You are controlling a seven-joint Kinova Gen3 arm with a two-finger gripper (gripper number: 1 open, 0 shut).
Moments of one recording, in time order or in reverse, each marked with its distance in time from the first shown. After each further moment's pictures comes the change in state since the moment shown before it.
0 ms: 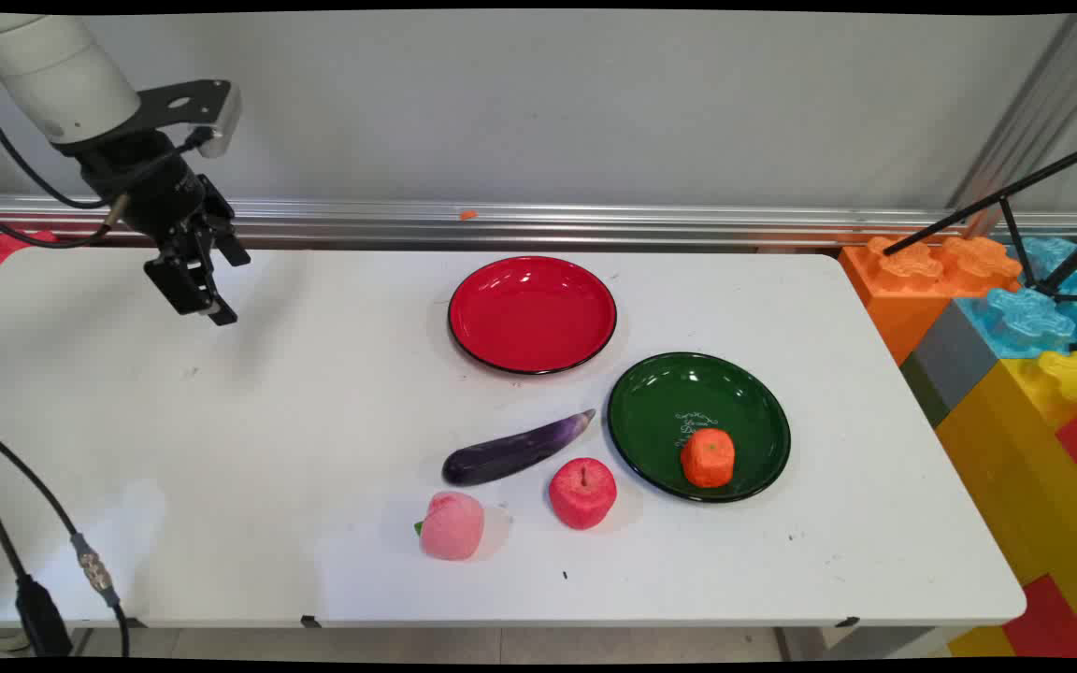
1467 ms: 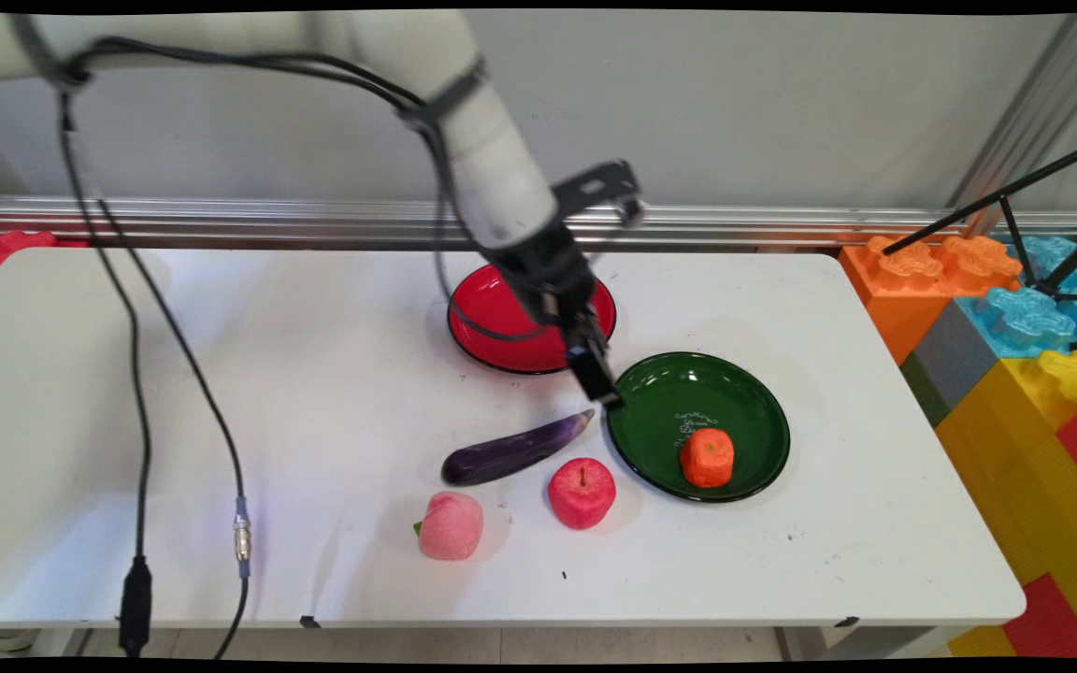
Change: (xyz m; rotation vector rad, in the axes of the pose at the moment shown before) arm 0.314 0.075 0.129 -0.220 0.285 0.039
